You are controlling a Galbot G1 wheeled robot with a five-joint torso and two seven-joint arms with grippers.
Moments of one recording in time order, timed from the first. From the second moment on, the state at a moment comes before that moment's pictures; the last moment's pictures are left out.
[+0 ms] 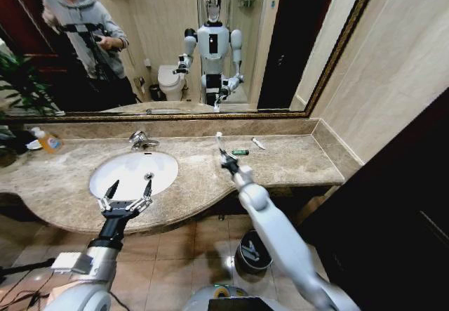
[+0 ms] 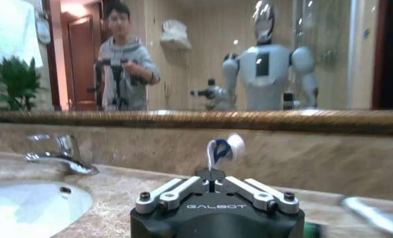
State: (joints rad) left arm 1.84 -1.36 -0.82 -2.47 -0.37 0.04 0.05; right arm -1.03 1.27 0.19 1.87 0.29 -0.15 0.00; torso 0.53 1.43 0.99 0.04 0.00
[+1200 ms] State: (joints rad) left arm 1.84 -1.36 -0.82 -2.47 -0.37 0.04 0.05; right arm -1.59 1.40 0.43 1.41 0.03 0.10 -0.20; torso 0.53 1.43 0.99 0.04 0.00
